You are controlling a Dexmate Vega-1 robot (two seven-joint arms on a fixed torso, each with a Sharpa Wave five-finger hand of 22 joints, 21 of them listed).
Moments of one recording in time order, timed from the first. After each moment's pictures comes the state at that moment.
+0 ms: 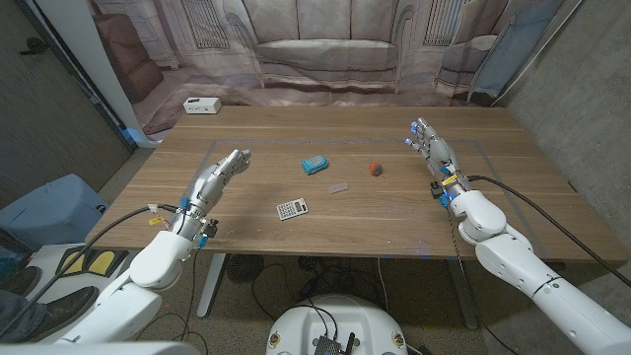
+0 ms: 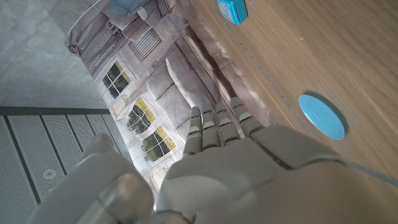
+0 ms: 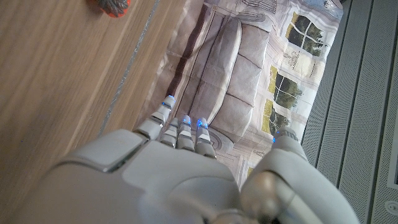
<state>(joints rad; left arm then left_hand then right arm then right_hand) 1.44 0.75 0.10 -1.77 -0.32 -0.53 0.15 0.21 -0.08 0.24 0.02 0.21 0.29 0.09 0.21 0.18 0.28 0.06 0.24 0.21 0.19 0.06 0.20 0.18 0.10 0.12 0.31 0.17 -1.10 -0.64 -0.30 -1.66 0.53 0.34 -0.12 0.24 0.01 0.21 -0.08 0.19 0.12 0.09 0.20 0.18 0.07 0.13 0.21 0.20 -0.03 0.06 0.21 0.22 0.22 -0.01 0.26 0.17</state>
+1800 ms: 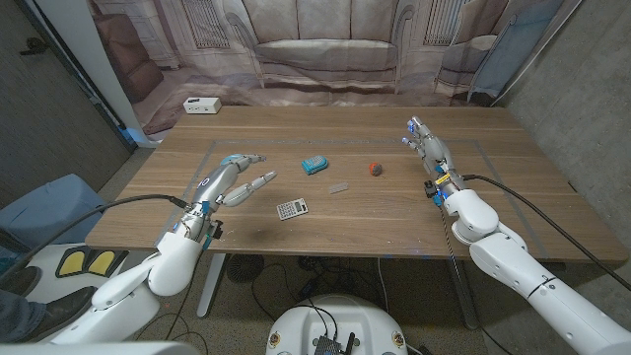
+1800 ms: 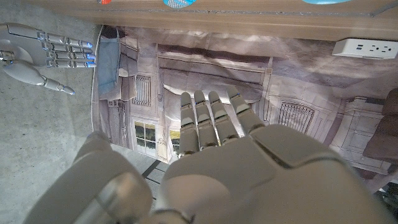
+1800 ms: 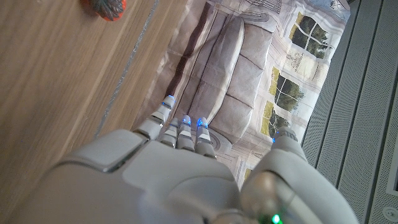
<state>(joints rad) 1.51 0.77 0.06 -1.97 0.51 -0.23 0.50 0.22 -0.08 0.22 0.01 0.22 0.50 0.05 0.24 0.18 0.46 0.01 0.27 0.20 0.36 0.02 0.22 0.18 0.24 0.13 0.29 0.17 -1.11 -0.63 -0.31 -1.73 0.48 0.28 -0.20 0.23 0.01 0.20 -0.09 0.19 0.13 0.09 0.20 0.18 0.07 0.13 0.21 0.20 -0.03 0.06 0.21 0.22 0.23 -0.01 0.24 0.17</state>
